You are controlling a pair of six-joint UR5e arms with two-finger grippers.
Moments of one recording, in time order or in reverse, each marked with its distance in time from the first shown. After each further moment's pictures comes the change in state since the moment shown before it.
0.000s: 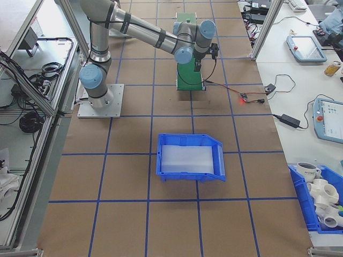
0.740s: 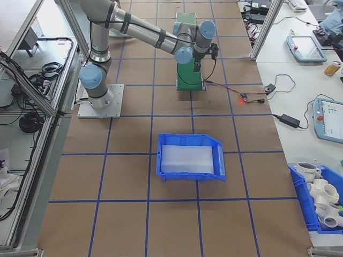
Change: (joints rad) left arm -0.001 0.003 0.012 -0.003 0.016 0.008; right arm 0.000 0.000 0.001 0.008 0.003 -0.005
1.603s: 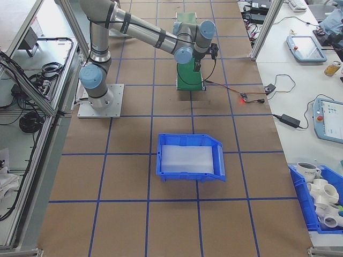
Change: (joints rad) left arm 0.000 0.000 -0.006 0.000 0.007 0.001; right arm 0.001 0.000 0.000 0.001 0.000 -0.001
